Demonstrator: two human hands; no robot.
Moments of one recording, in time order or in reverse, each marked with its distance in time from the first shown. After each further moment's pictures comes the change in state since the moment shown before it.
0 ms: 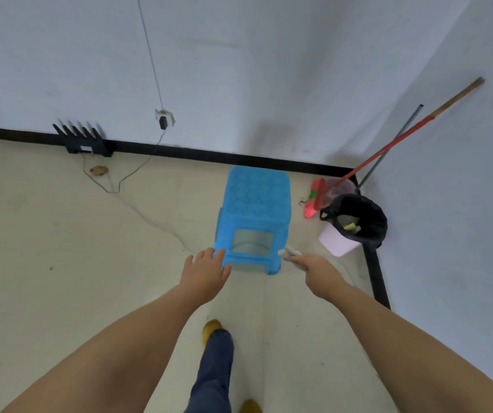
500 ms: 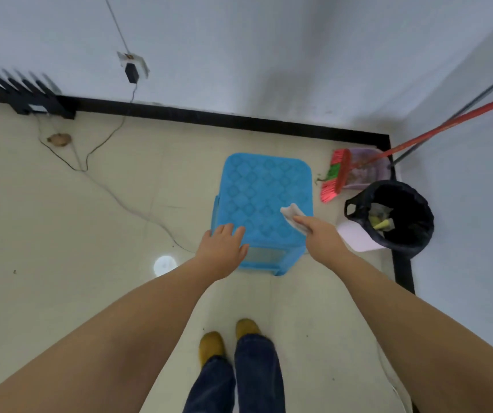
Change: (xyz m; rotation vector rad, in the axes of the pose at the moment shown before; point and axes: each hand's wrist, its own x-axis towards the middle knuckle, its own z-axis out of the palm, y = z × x) left_hand 0.291 -0.017 0.030 0.051 -0.158 0.107; right_hand 0.290 0.053 -0.019 0.128 0.075 0.138
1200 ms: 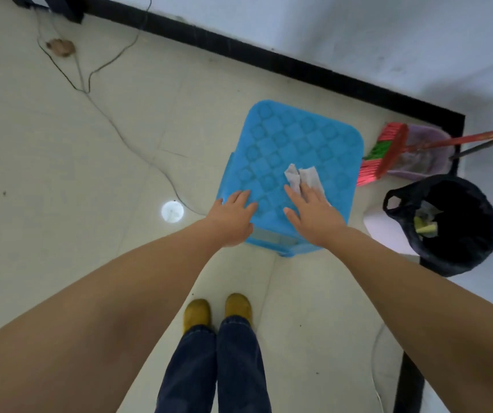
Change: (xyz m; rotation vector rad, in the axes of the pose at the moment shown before) left_hand 0.084 -0.021 0.067 -0.045 -0.215 -0.048; right_hand 0.116 0.043 0.077 -0.615 -0.334 -0.169
